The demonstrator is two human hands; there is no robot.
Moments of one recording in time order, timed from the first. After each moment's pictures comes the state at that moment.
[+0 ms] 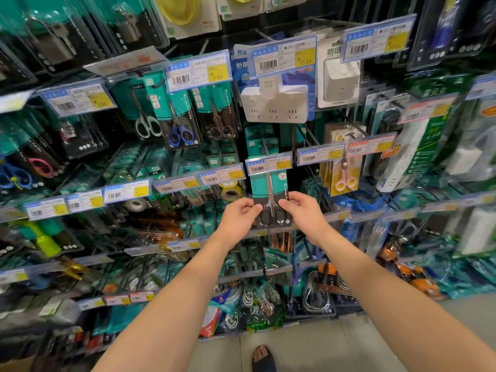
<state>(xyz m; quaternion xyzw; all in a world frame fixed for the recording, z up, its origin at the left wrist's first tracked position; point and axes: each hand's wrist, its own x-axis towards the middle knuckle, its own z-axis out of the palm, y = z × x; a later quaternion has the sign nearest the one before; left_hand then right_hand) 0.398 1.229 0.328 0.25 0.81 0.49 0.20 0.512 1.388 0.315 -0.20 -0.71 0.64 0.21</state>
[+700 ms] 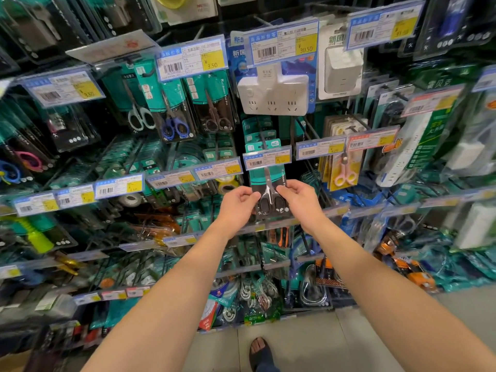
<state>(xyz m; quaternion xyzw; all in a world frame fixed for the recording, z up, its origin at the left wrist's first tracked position) 0.394 1.245 0.337 0.22 0.80 0.52 0.19 0.496 1.392 0.323 -0.24 -0.69 0.64 0.24</state>
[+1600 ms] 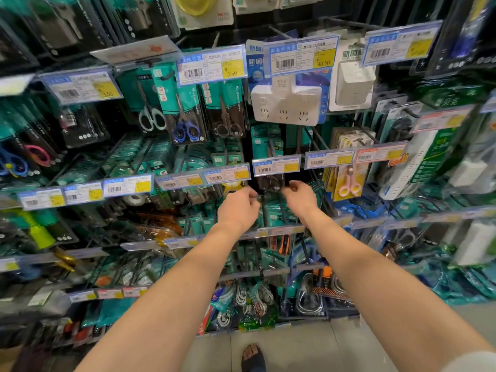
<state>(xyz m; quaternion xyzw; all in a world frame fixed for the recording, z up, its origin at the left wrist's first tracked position) 0.385 1.244 0.354 0.28 0.91 0.28 0.08 0.452 1.415 0.322 -0.37 -0.76 0.51 0.16</state>
